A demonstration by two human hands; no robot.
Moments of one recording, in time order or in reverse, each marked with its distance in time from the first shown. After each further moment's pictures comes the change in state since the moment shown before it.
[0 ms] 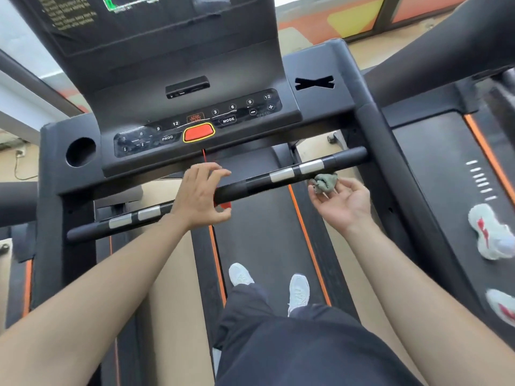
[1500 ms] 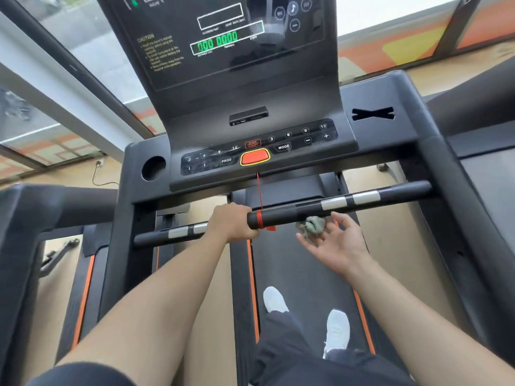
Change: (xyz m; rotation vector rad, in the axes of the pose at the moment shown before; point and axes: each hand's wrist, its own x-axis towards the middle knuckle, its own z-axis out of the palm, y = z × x) left_hand -0.006 -0.026 -0.011 0.202 -0.431 -0.356; right_hand 0.006 0.096 0.032 -0.163 -0.152 0.278
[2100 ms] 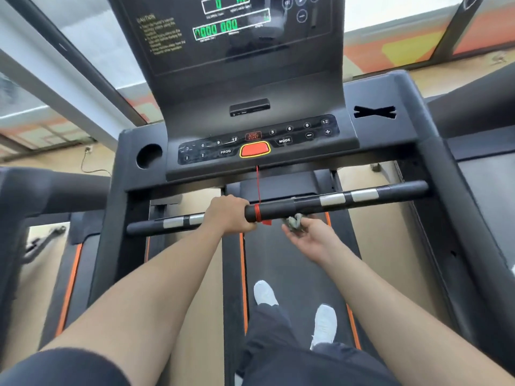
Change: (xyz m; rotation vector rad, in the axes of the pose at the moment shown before) left_hand -0.002 -0.002 0.003 0.016 0.007 0.017; right_hand 0.024 0.032 0.027 -0.195 0.160 -0.028
